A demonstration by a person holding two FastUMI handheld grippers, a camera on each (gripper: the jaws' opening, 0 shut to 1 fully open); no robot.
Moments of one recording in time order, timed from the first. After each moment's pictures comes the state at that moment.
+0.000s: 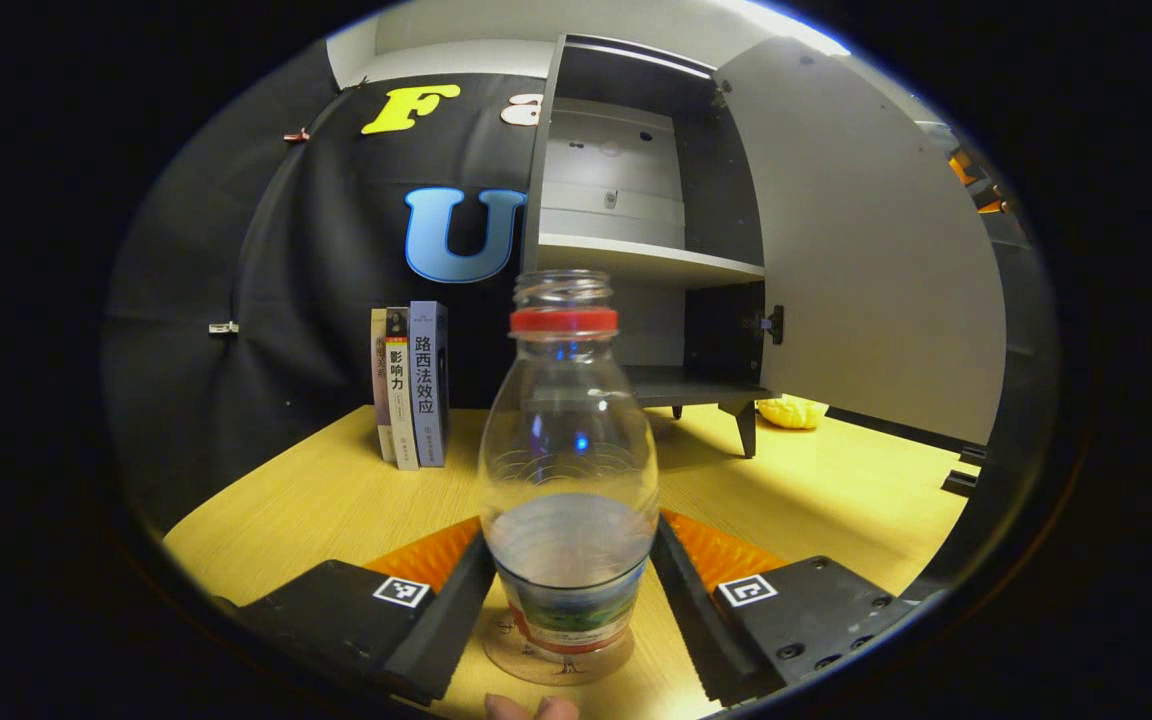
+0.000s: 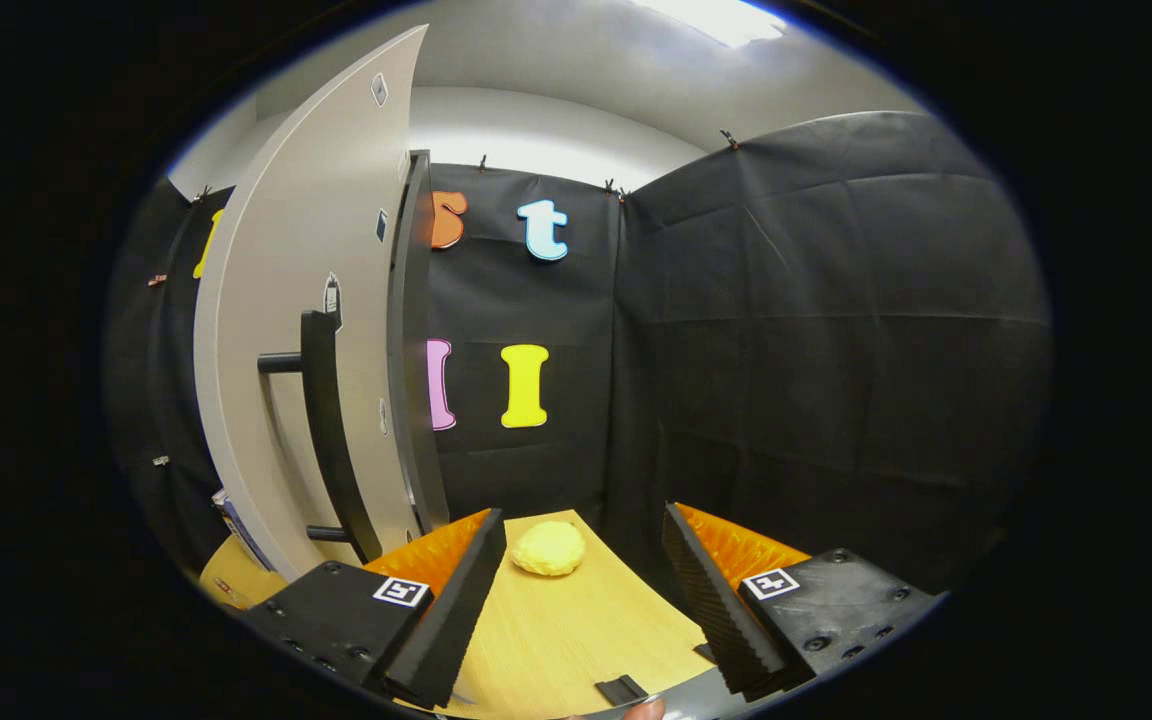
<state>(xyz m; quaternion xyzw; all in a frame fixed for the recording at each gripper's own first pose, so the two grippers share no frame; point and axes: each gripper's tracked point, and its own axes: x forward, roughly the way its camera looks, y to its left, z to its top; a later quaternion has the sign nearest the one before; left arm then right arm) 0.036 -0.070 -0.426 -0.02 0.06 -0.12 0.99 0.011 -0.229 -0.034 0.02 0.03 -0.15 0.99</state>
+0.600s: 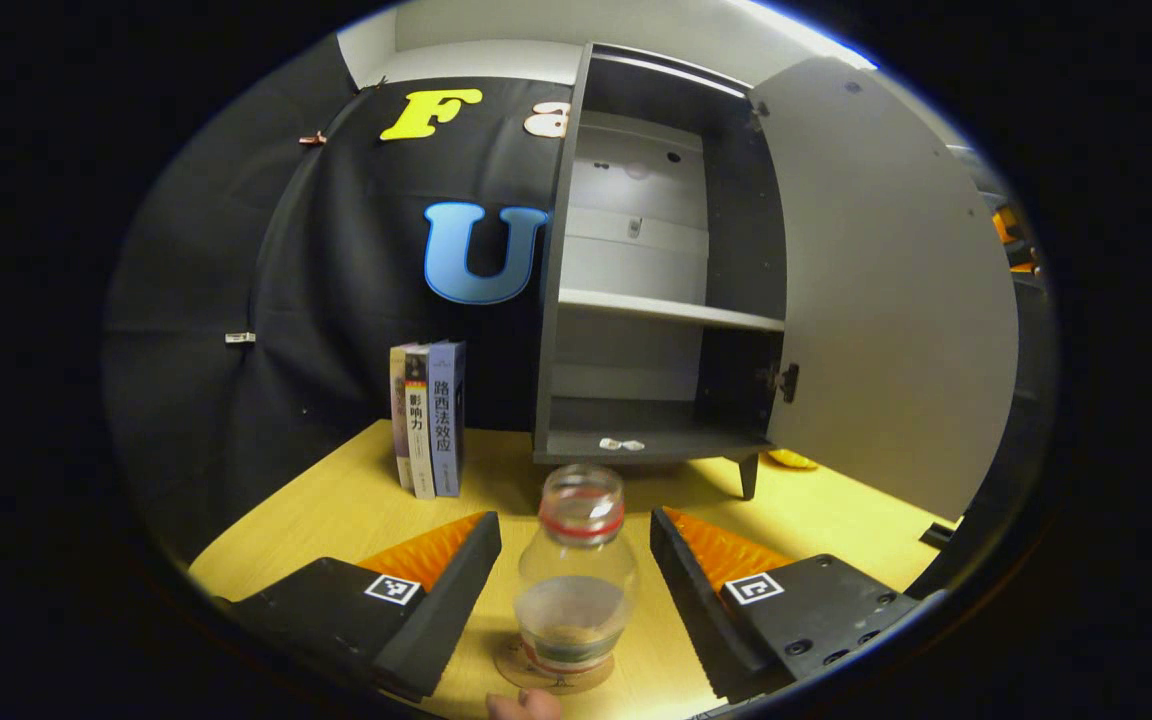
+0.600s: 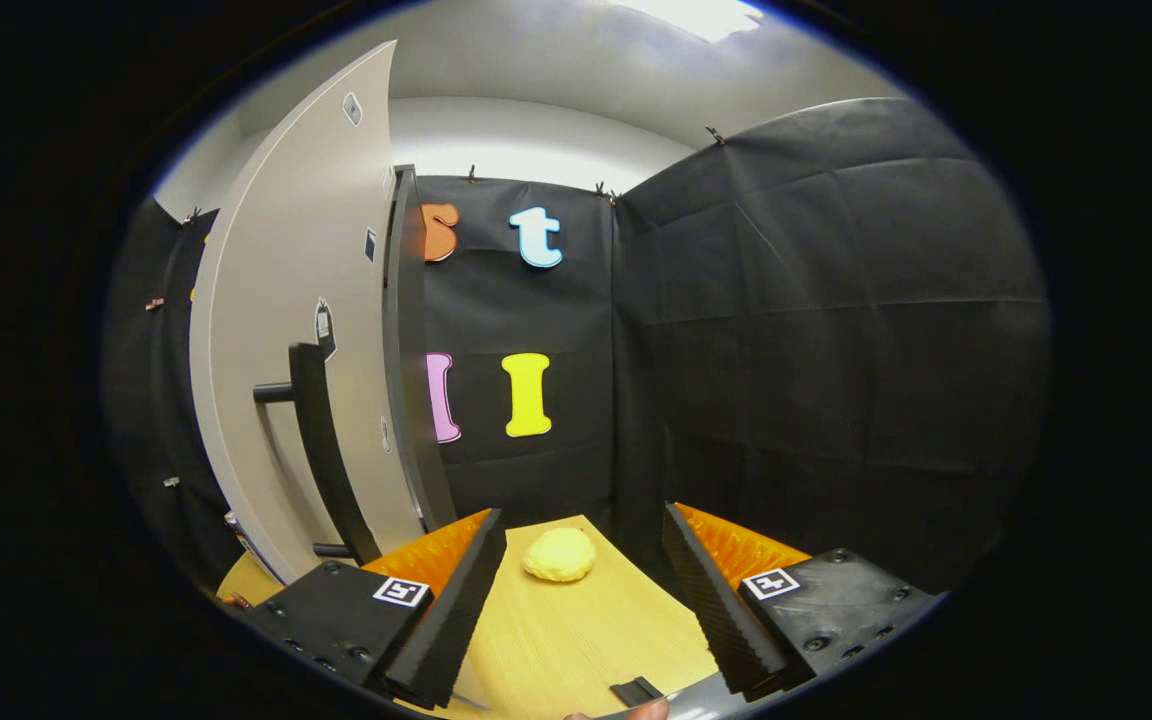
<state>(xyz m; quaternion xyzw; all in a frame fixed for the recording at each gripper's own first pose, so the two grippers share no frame) 0.038 -0.062 -0.326 -0.05 0.06 -0.09 0.99 0.012 -0.234 -0.021 0.05 0.02 -0.15 0.99</state>
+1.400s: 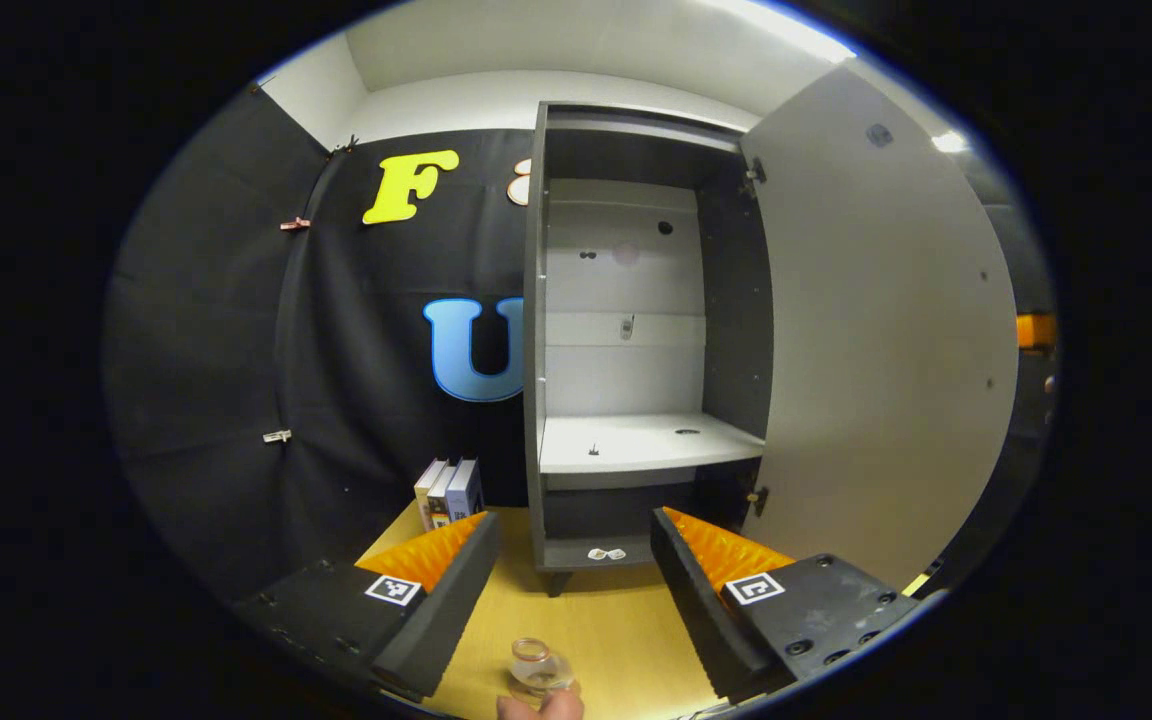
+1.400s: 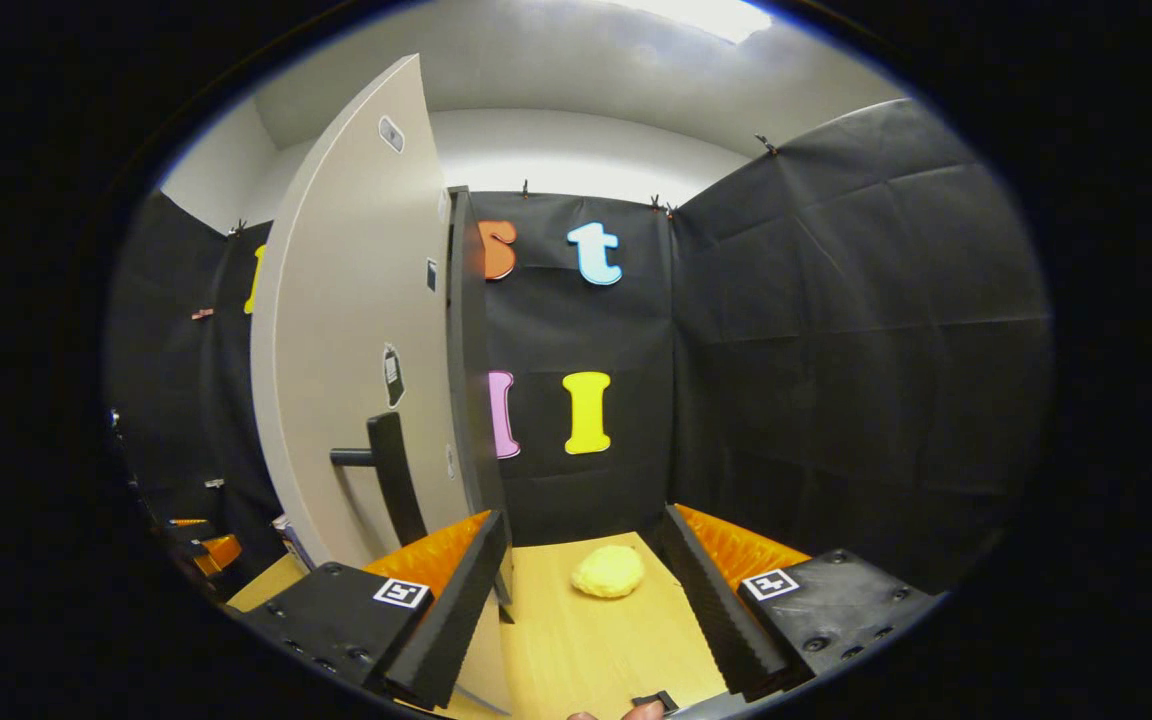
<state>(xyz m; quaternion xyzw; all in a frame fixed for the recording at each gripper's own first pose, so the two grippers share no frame) 0.011 -0.087 -0.112 -0.02 0.03 -0.04 1.00 0.022 -0.191 0.012 0.05 0.01 -0.04 1.00</state>
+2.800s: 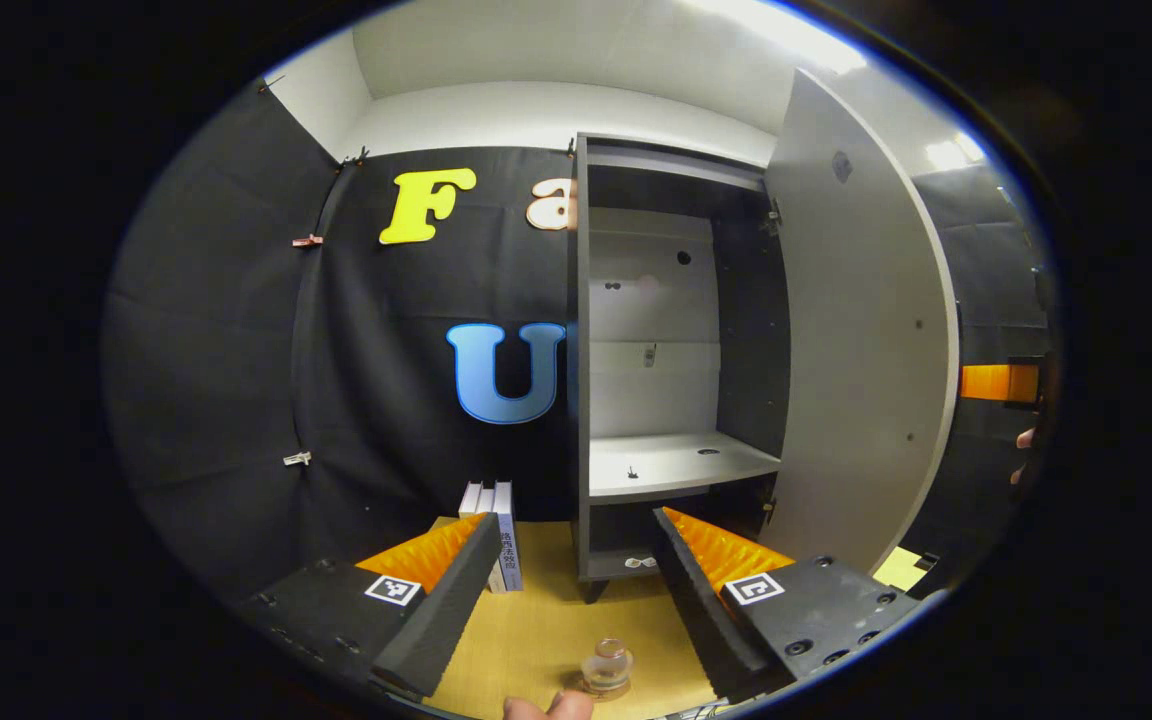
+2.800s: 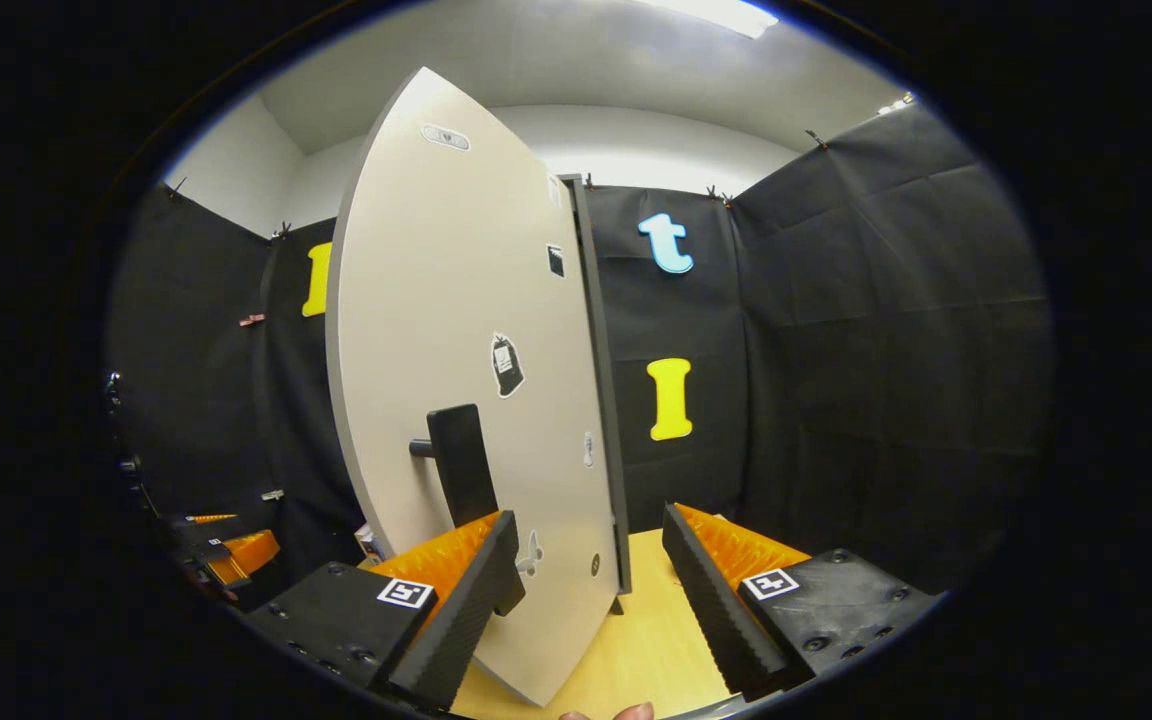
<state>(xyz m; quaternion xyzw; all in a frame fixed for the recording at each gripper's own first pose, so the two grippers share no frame) -0.019 -0.003 -0.081 -0.01 0.02 -0.04 1.00 0.014 -0.023 0.008 0.07 0.02 0.03 1.00</state>
